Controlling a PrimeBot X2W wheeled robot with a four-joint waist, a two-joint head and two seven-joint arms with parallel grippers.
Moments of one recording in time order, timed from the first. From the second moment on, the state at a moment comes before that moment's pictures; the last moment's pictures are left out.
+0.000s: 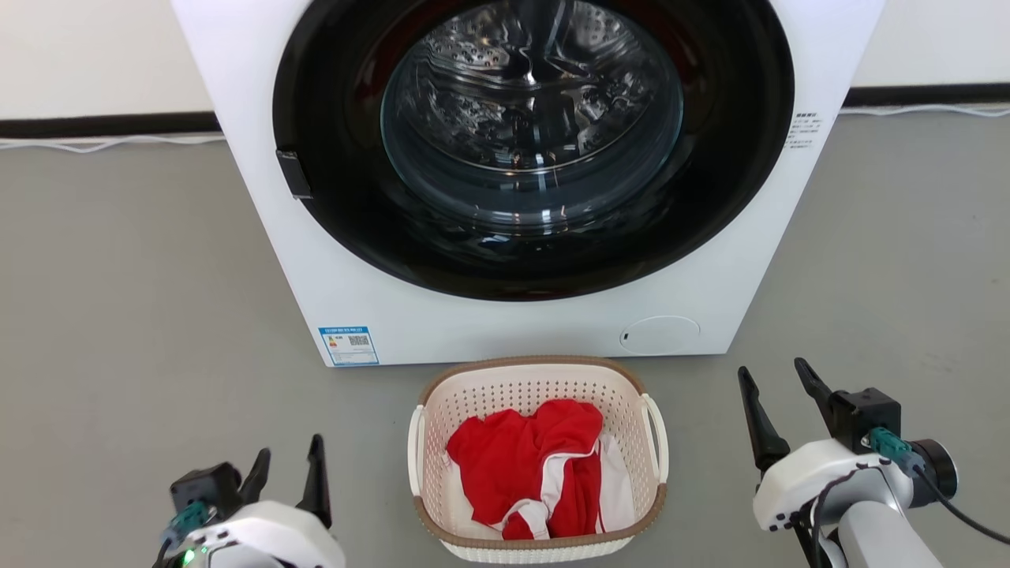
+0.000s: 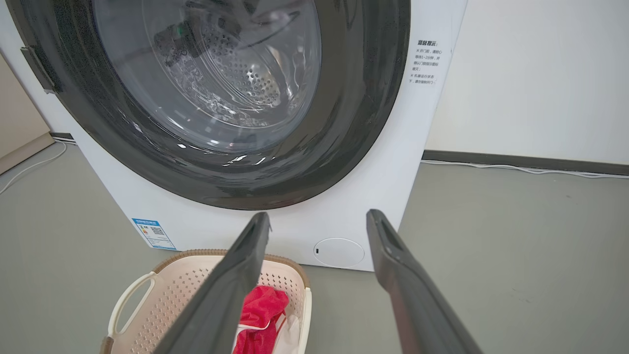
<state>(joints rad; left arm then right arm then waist) -0.19 0.10 -0.13 0.64 -0.48 0.03 -0.26 -0.31 -0.09 -0.02 0.69 0.02 0.12 -0.25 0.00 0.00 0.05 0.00</state>
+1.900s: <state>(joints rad) 0.04 0.03 0.10 0.49 -0.51 -0.04 -0.21 -0.05 -0.05 -0.06 0.50 0.21 0.12 -0.20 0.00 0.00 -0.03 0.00</state>
